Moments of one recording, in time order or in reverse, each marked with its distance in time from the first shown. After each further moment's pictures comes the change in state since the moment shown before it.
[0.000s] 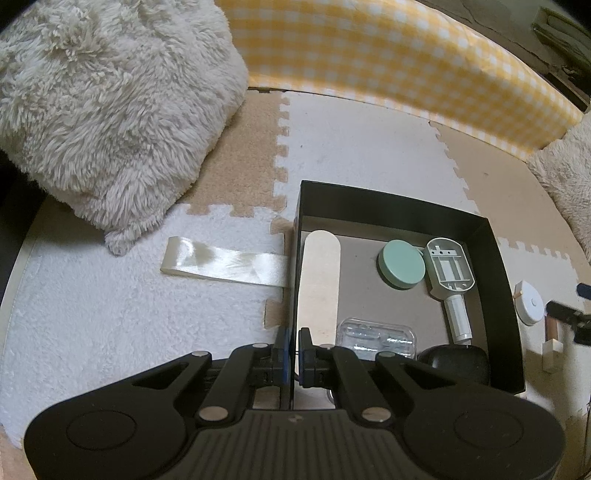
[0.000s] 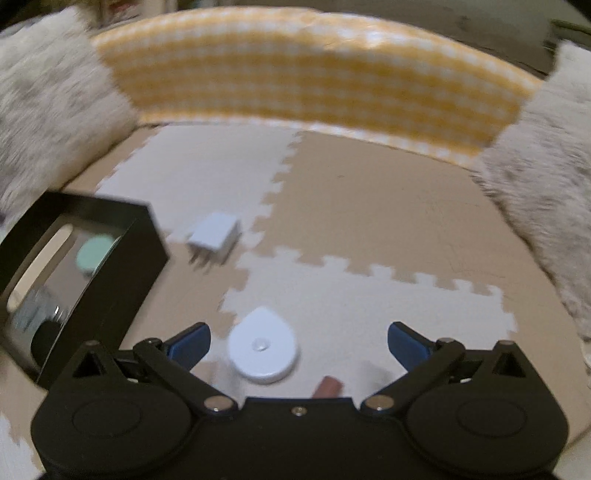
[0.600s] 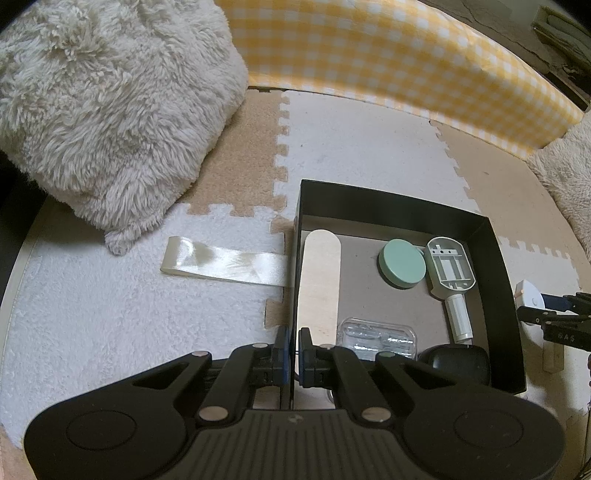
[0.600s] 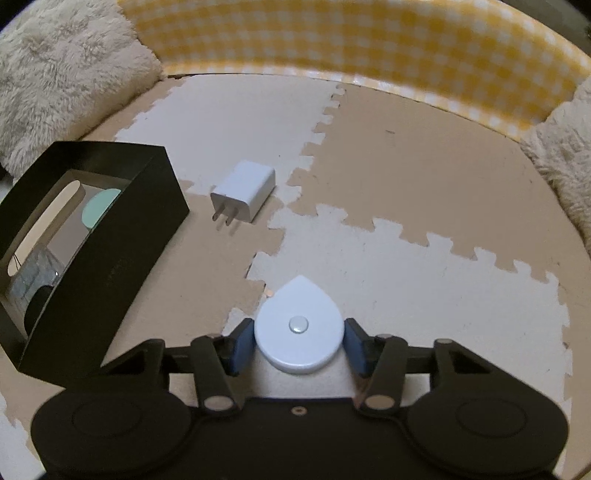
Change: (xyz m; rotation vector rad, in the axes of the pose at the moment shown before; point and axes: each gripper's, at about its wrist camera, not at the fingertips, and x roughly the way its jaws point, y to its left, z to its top) left arm 0.000 0.000 0.000 0.001 0.001 0.001; right arm 0.041 0.011 -0.001 -0.033 0.125 0.087
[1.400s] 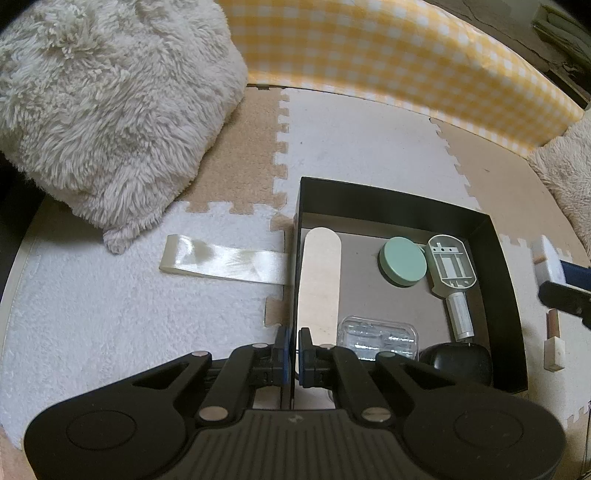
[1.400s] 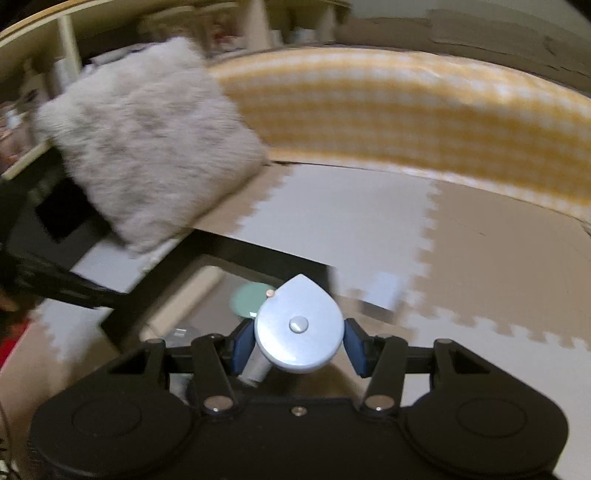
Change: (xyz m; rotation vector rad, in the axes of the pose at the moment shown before) left arm 0.002 0.000 -0.001 0.002 0.005 0.001; right arm -0.071 0.068 0.030 -0.061 -0.233 0.276
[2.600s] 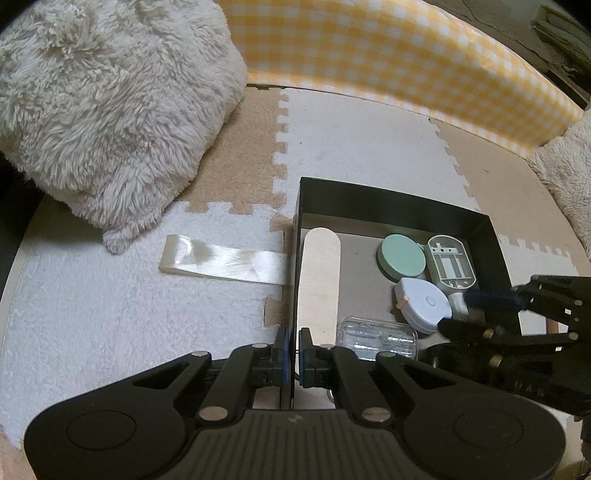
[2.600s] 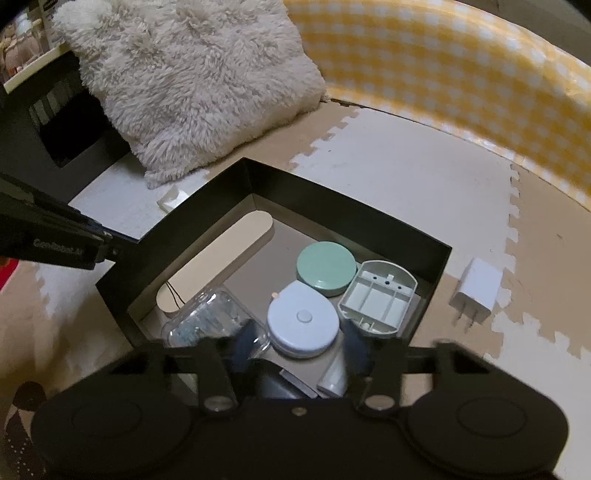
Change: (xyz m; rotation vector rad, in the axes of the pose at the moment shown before) left arm 0.000 -0.001 0.000 0.000 0.002 0.001; right arm 0.076 0.061 0.005 -0.132 0.202 0.010
